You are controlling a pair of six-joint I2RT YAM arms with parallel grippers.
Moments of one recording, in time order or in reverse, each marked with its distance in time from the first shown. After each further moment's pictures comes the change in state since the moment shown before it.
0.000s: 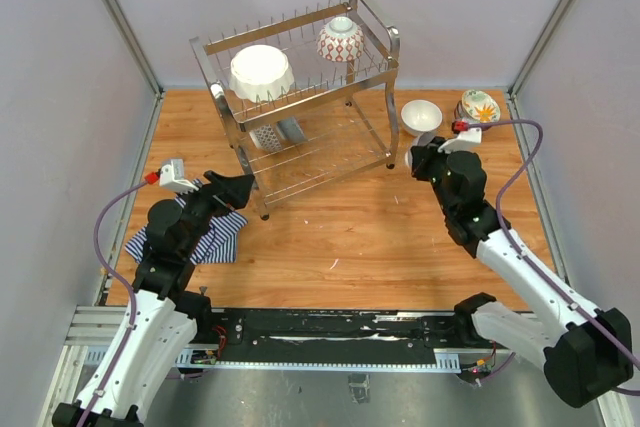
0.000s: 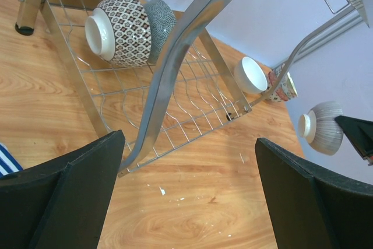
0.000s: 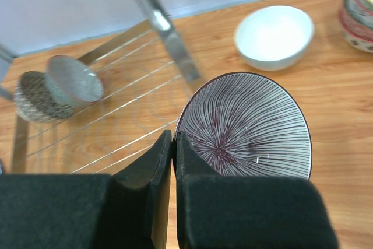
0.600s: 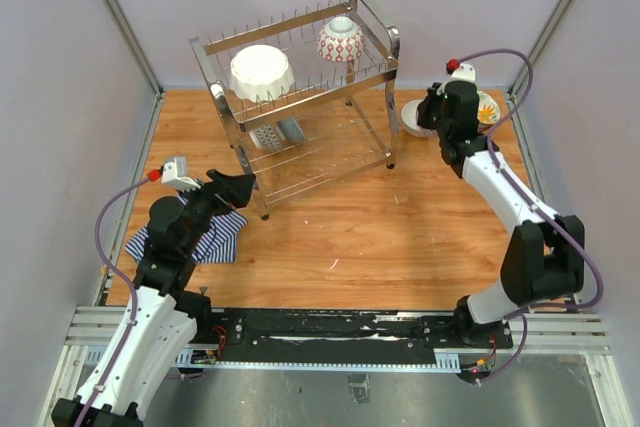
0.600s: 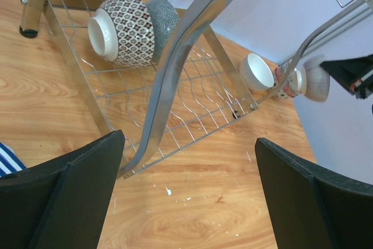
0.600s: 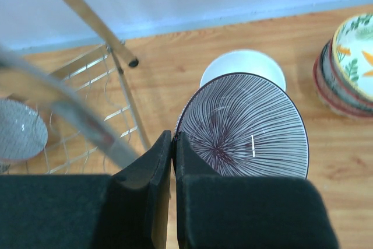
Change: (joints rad) left arm 0.000 0.027 0.004 0.008 0.008 0.030; right arm -0.241 0.492 0.449 -0.128 -0.151 -0.105
